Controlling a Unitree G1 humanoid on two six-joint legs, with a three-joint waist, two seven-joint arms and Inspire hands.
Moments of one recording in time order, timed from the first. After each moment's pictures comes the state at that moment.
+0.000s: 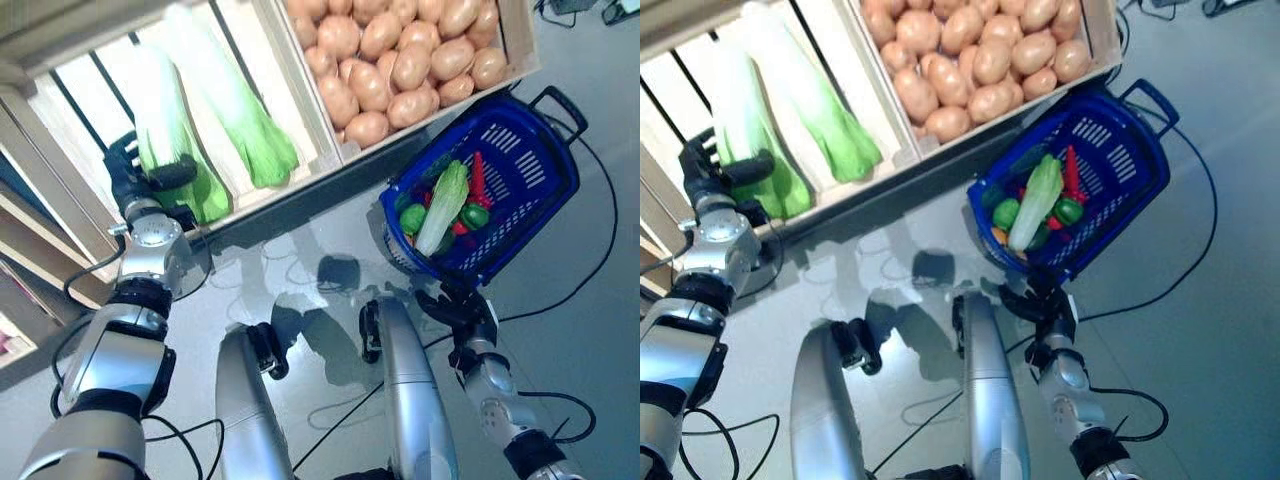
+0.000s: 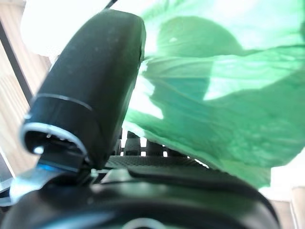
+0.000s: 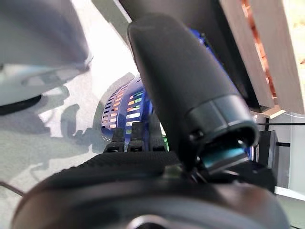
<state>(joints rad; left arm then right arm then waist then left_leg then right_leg) -0.92 0.65 -0.27 1.00 -0.62 -0.11 0.52 -0.15 -0.37 0.32 0.46 0.79 -0.26 -0.25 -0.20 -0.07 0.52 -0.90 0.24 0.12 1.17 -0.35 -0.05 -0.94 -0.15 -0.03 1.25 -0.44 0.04</state>
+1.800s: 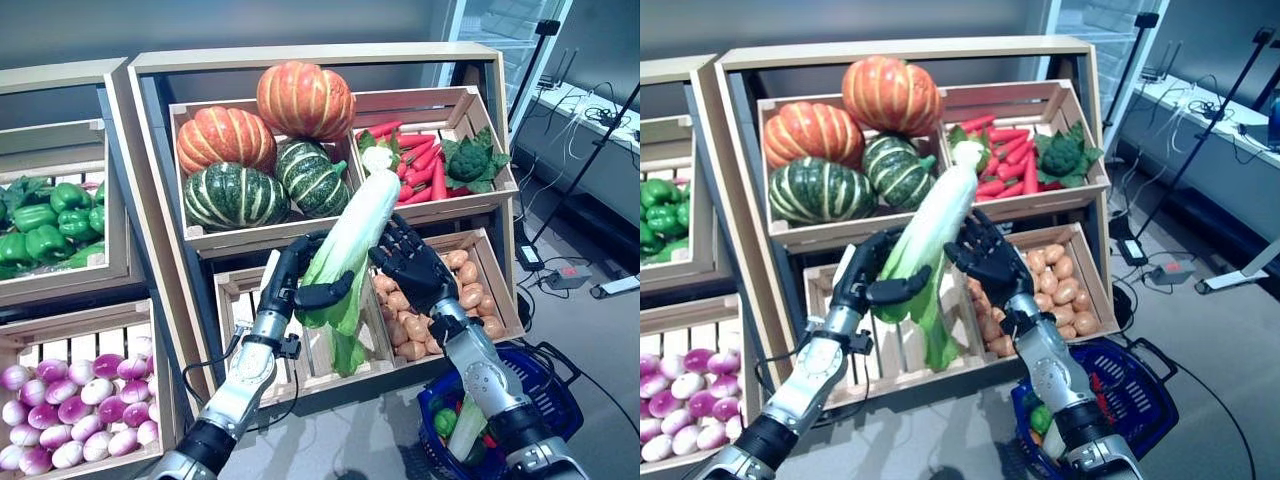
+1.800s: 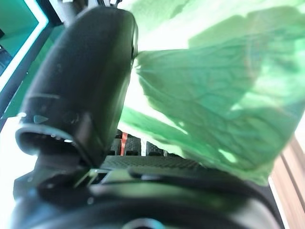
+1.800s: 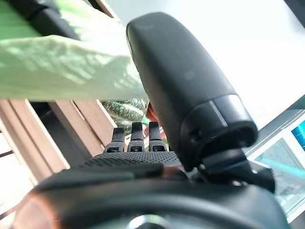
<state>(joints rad) -0.19 0.36 -0.39 0.25 -0.26 -0.35 0.19 -0.28 -0.31 0.25 0.22 1.02 -0.05 0.12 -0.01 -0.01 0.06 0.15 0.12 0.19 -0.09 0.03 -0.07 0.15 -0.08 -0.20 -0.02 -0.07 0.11</state>
